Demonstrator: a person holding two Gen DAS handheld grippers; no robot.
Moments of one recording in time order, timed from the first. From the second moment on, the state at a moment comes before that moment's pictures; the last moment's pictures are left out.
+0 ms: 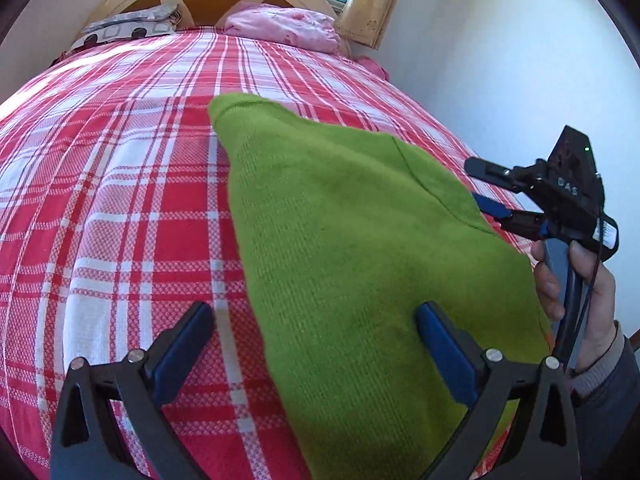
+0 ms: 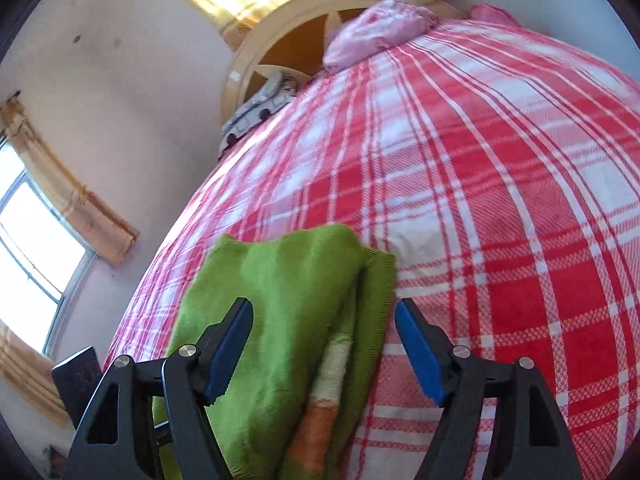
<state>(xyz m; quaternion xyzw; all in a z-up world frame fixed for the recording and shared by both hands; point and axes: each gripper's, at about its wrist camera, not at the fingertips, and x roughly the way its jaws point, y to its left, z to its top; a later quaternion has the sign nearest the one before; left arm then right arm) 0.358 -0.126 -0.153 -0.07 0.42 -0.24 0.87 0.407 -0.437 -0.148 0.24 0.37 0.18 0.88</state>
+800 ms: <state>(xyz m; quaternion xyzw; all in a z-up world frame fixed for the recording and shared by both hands) 0.351 -0.136 -0.155 -0.04 0.43 -0.25 0.87 0.432 -0.466 -0.180 0.28 0.41 0.17 0.85</state>
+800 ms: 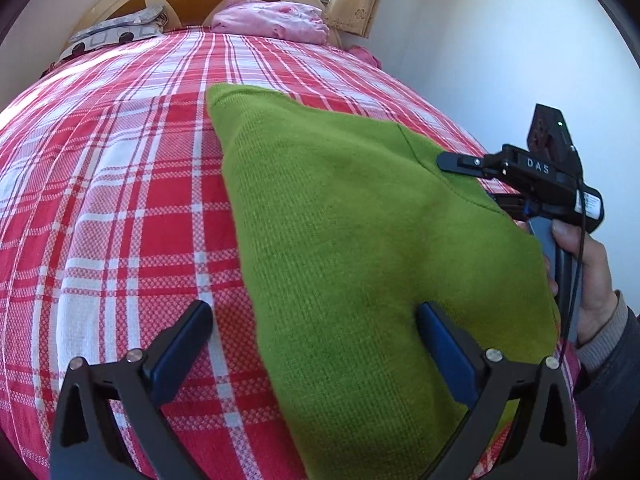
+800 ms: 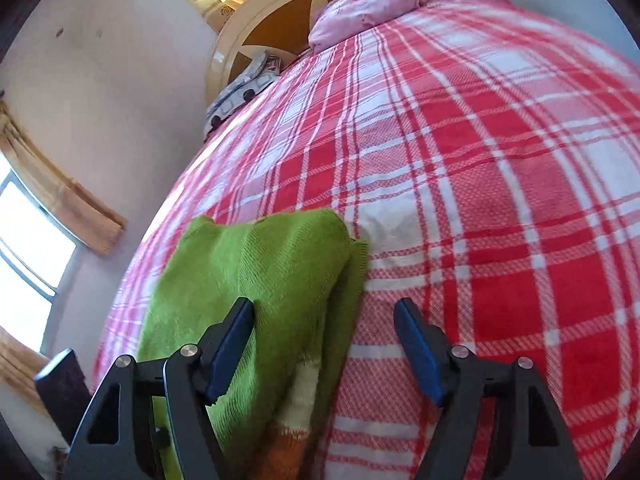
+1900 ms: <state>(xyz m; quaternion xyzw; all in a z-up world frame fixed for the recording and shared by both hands) 0.321 -0.150 -0.122 0.05 0.41 -0.25 0.87 0.394 -0.419 -0.160 0.20 0.39 0.16 0.89</state>
